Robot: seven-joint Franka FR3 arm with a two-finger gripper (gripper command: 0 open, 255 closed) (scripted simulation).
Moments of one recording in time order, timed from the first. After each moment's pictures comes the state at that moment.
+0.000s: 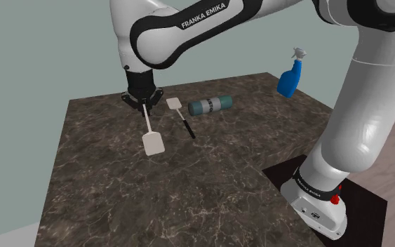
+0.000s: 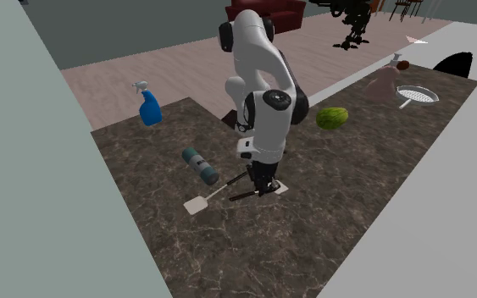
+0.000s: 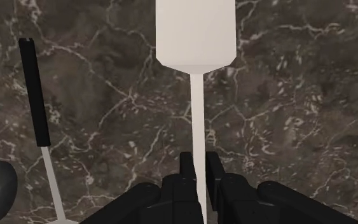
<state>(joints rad) 0.05 0.20 0.55 -1.87 -0.18 2.07 1.05</state>
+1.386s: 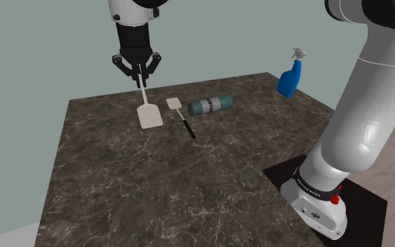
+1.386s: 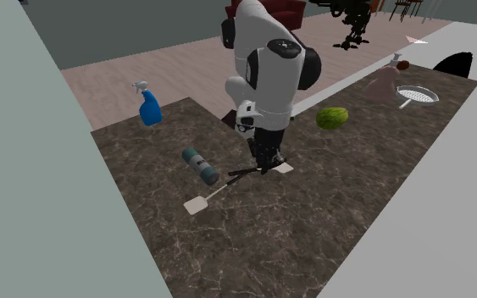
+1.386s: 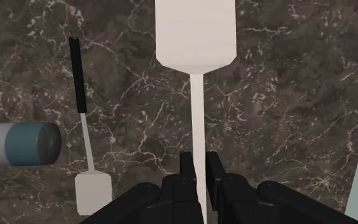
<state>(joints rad) 0.05 0.14 0.57 -1.64 -0.14 1.80 1.01</state>
